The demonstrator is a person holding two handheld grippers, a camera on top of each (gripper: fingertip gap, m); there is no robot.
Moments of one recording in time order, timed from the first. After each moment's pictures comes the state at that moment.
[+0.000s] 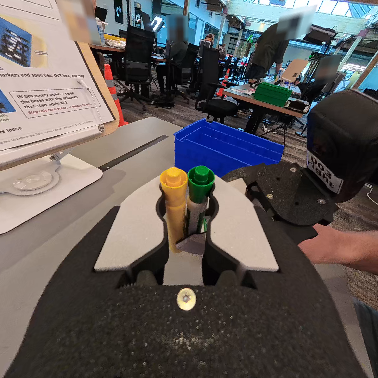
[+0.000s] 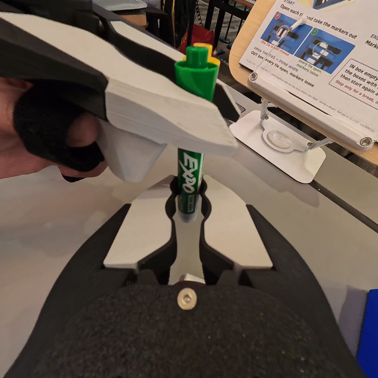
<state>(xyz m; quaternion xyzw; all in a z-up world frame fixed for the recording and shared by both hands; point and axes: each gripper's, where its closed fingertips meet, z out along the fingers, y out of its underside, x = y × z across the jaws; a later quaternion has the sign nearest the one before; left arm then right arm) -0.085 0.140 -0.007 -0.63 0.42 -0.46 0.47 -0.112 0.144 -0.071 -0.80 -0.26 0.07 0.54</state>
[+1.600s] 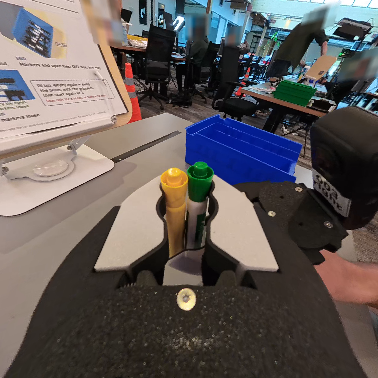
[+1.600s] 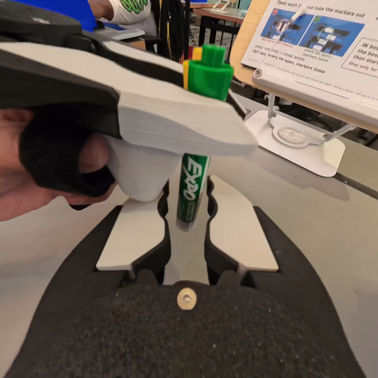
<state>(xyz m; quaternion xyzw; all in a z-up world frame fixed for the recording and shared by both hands) -0.088 0.136 -0.019 -0.65 0.40 -0.43 0.49 -0.129 0.142 -0.082 -0.79 -0.21 0.11 0.57</state>
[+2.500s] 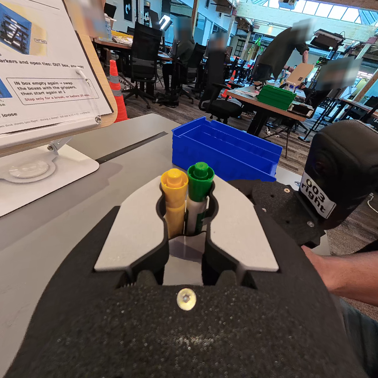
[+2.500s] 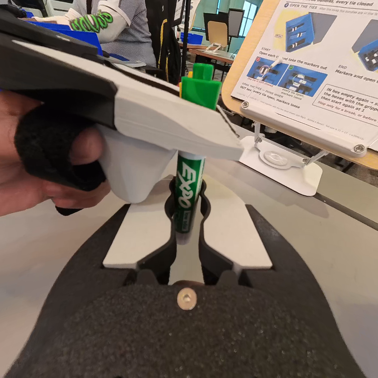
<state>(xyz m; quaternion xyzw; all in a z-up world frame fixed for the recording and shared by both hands) -0.089 0.124 -0.011 -0.64 0.41 -0.46 0.47 -0.126 0.139 -0.064 -0.75 -0.22 0.10 0.62</state>
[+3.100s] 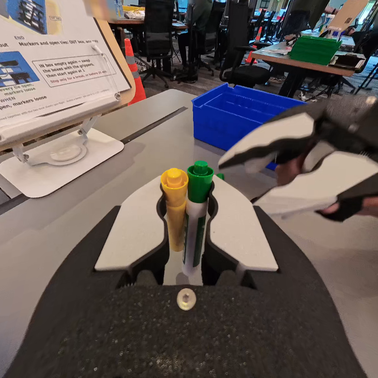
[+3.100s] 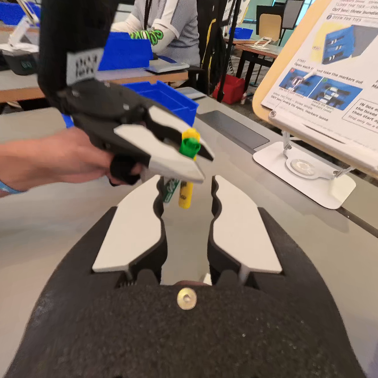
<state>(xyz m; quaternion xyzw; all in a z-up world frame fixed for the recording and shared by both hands) -0.112 0.133 -0.045 -0.66 0.45 -0.37 0.48 -0.121 0.101 -0.033 -0.74 -0.29 0.17 0.58</state>
